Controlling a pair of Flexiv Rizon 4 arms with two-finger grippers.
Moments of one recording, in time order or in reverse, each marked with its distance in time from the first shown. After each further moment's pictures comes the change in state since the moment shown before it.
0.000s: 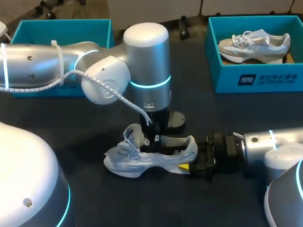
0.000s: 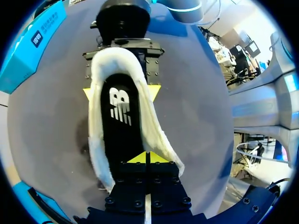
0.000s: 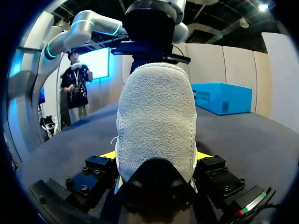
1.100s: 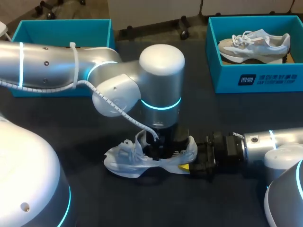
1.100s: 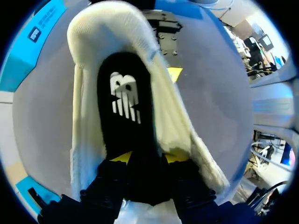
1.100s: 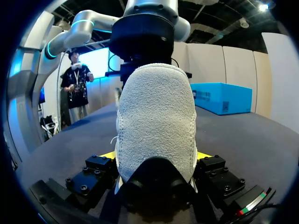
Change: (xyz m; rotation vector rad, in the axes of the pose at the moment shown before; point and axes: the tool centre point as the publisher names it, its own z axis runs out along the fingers) left arm -0.021 0.004 0.033 -0.110 -0.148 -0.031; right arm 0.000 0.000 0.000 0.000 0.000 -0.001
